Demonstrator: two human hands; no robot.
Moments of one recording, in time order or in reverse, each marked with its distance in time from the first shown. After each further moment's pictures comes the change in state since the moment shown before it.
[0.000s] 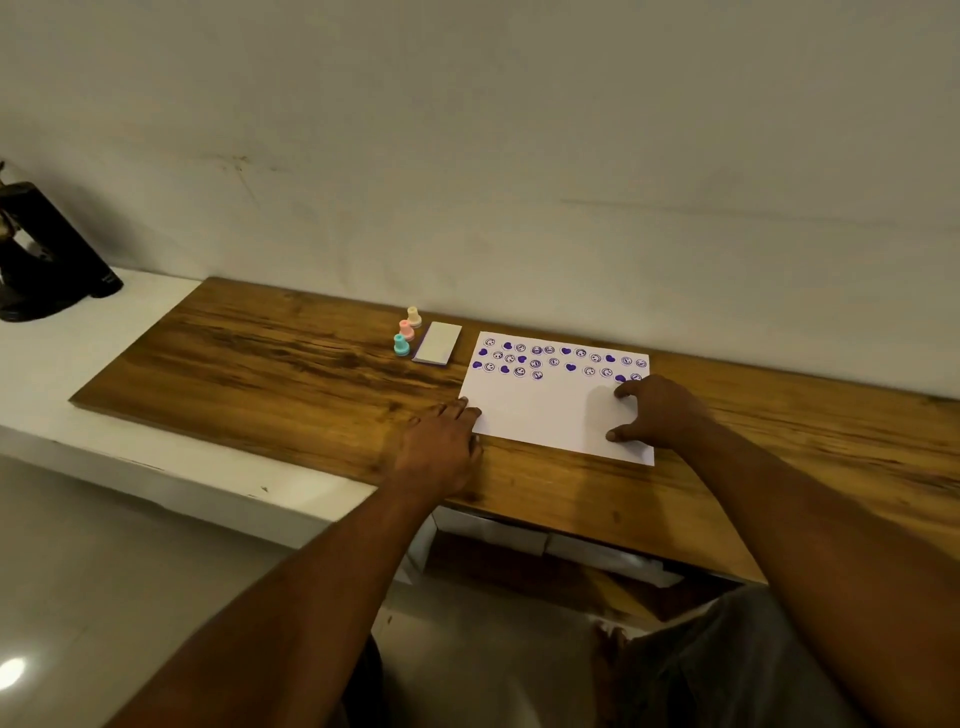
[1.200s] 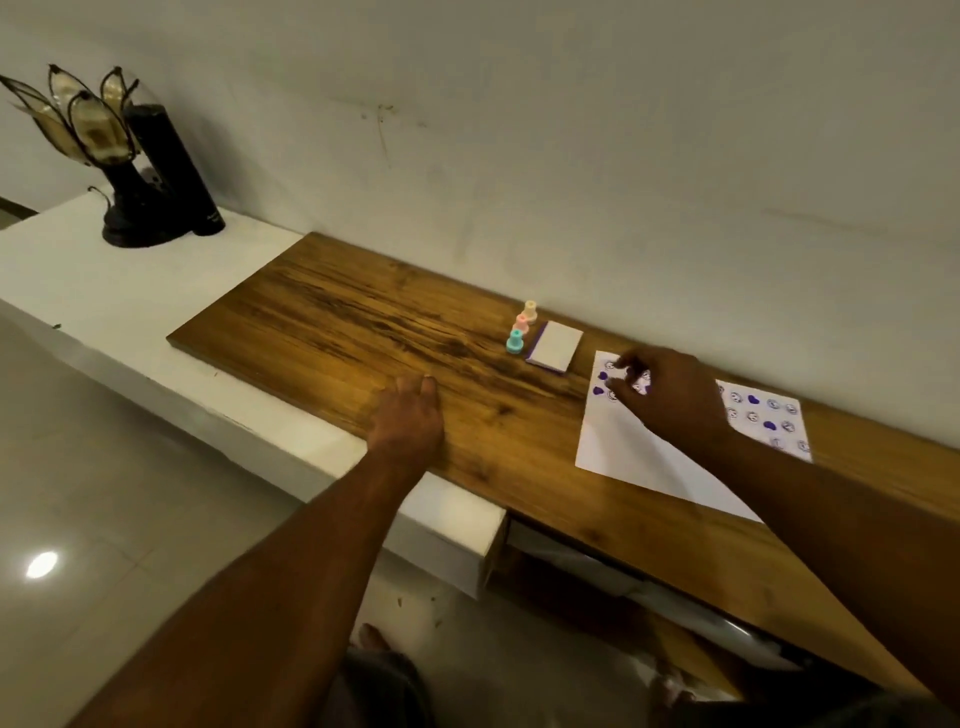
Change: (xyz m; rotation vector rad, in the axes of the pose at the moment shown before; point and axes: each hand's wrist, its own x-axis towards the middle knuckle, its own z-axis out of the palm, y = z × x) left_hand -0.021 -0.162 -0.030 0.027 -0.043 -0.422; right_hand 0.060 -0.162 0.011 0.267 0.458 -0.354
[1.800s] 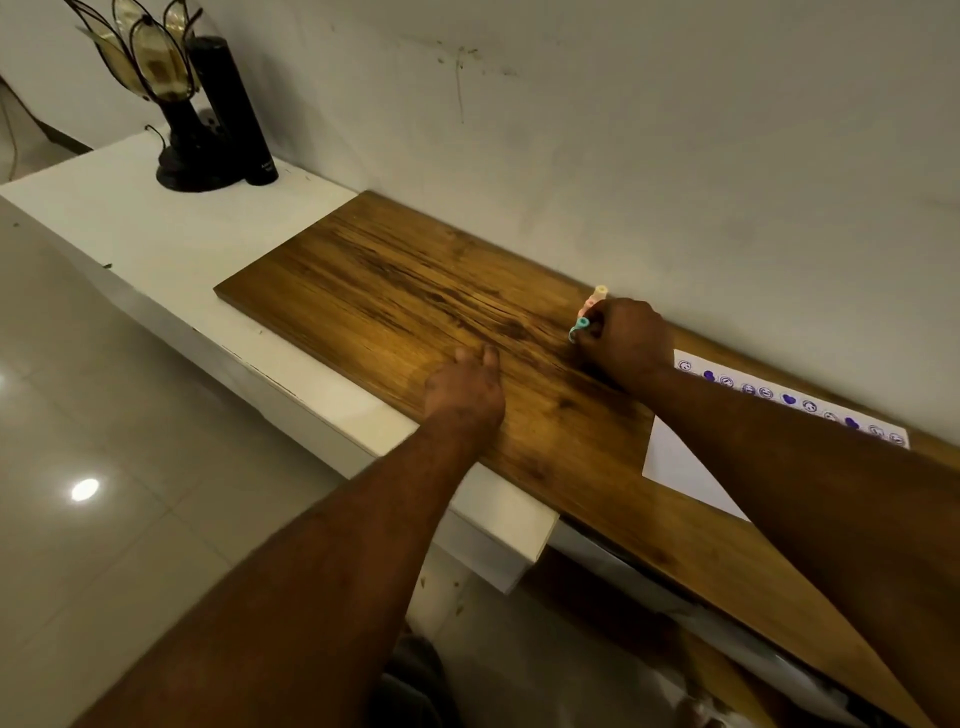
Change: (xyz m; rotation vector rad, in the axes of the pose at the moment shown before) left_hand 0.030 -0.003 0.007 -0.094 -0.030 -0.024; right_hand 0.100 -0.089 0.104 -0.166 -0.019 -0.028
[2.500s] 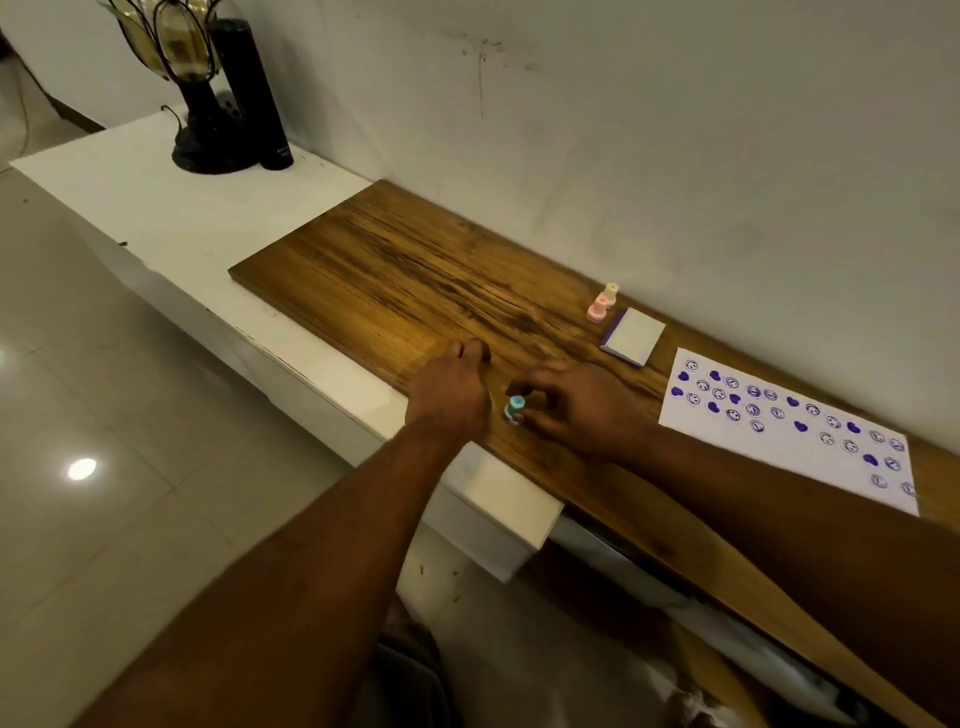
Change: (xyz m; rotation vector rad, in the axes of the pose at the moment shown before) left_hand -0.021 -0.033 0.007 -0.300 0.227 0.042; right_hand -0.089 -0.046 -0.015 0.287 -0.282 -0.644
